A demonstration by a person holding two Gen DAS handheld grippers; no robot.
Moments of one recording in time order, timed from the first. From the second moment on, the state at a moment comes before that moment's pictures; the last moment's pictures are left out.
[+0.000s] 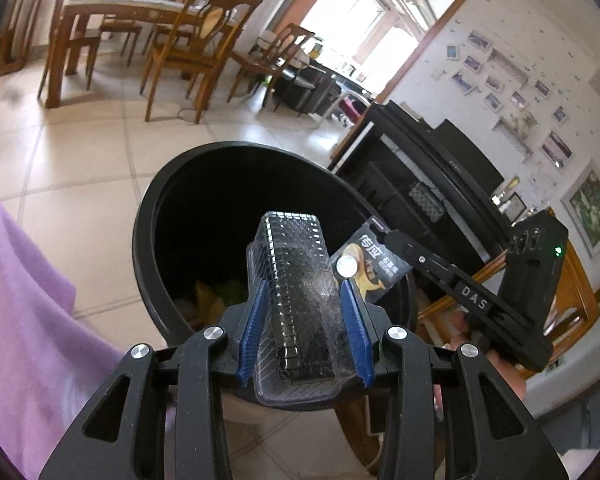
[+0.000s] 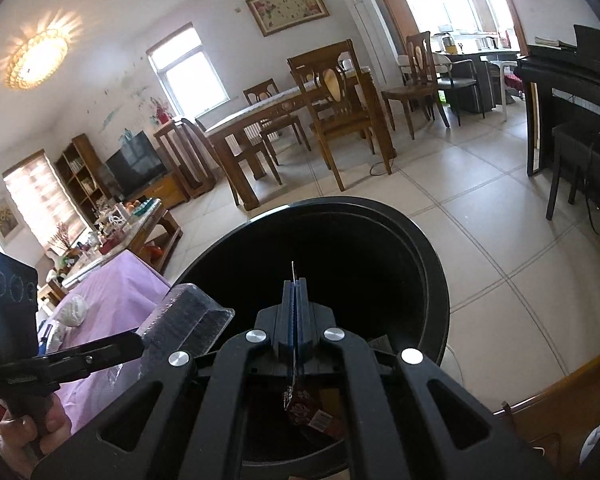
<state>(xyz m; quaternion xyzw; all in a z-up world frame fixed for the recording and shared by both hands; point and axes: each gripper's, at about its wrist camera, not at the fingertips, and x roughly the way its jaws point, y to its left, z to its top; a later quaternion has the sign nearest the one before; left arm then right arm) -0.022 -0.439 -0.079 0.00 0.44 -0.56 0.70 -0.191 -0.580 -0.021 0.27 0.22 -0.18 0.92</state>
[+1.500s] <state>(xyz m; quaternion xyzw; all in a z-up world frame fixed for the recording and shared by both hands) 0.125 0.073 -0.011 -0.03 0.44 -0.17 0.88 0.107 -0.276 0.018 0.13 0.39 0.13 0.90</state>
